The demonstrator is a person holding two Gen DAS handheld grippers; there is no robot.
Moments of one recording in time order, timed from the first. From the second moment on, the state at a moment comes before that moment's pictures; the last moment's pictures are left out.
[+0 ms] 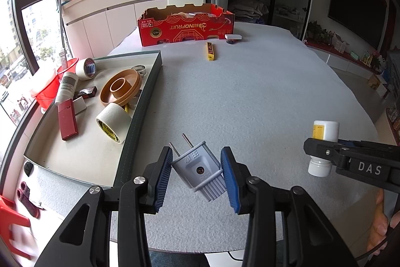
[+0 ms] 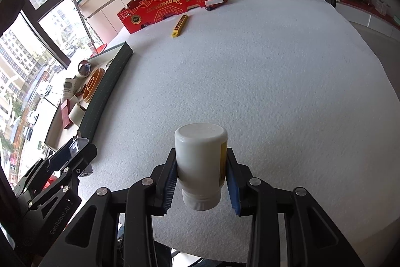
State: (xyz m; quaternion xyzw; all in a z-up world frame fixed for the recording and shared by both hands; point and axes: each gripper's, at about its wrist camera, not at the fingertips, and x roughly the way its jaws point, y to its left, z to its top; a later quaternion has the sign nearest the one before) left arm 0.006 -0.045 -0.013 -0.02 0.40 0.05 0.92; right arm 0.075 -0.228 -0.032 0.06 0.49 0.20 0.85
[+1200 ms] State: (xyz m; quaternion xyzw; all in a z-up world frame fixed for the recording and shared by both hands) left arm 0.004 0.111 0.009 -0.10 0.36 0.25 0.89; right arm 0.095 -0.080 0.032 -0.03 0.43 0.34 0.83
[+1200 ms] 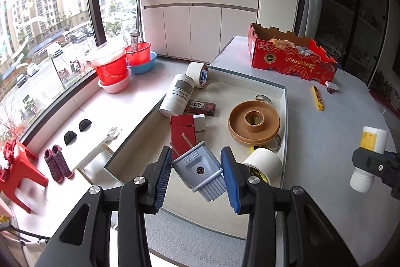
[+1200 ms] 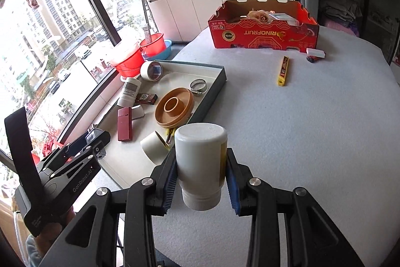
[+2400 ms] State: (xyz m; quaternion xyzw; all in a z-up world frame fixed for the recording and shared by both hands) left arm 0.043 0.146 0.002 -0.14 0.39 0.28 0.87; right arm 0.149 0.025 0.024 -0.08 0.45 0.38 0.81
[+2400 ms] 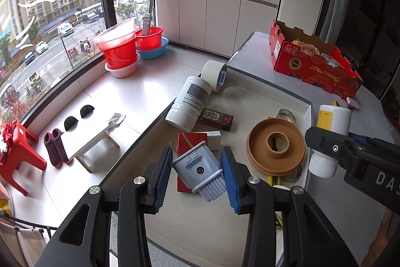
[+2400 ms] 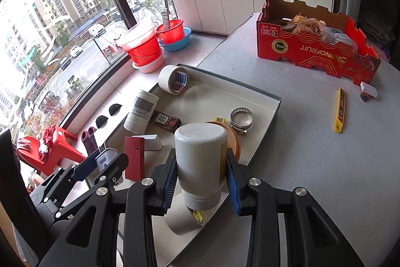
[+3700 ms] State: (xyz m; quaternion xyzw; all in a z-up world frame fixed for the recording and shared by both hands) left arm 0.064 0.147 -0.014 -0.13 0.41 0.27 0.86; right arm 0.176 0.038 0.005 -0.07 0.47 0.37 0.80
